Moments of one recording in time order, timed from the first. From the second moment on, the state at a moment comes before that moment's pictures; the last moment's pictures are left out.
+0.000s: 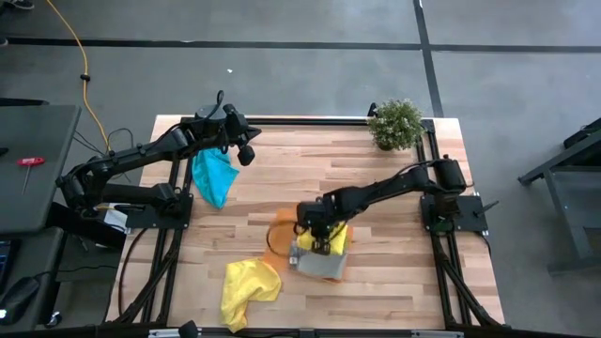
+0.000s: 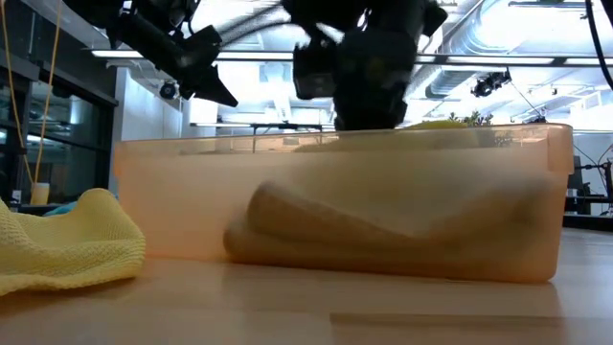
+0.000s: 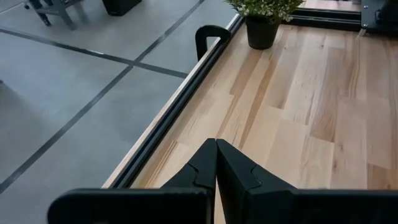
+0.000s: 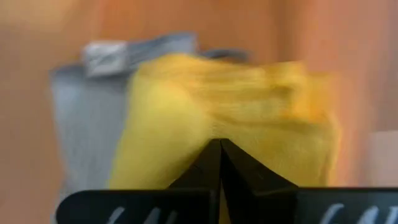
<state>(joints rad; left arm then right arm) 0.74 1.09 0.75 -0.14 0.07 0.19 0.15 1.95 1.39 -0.63 -0.12 0.30</state>
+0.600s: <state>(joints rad) 0.74 1.09 0.75 -0.14 0.07 0.22 0.21 1.79 1.39 -0.89 -0.04 0.31</state>
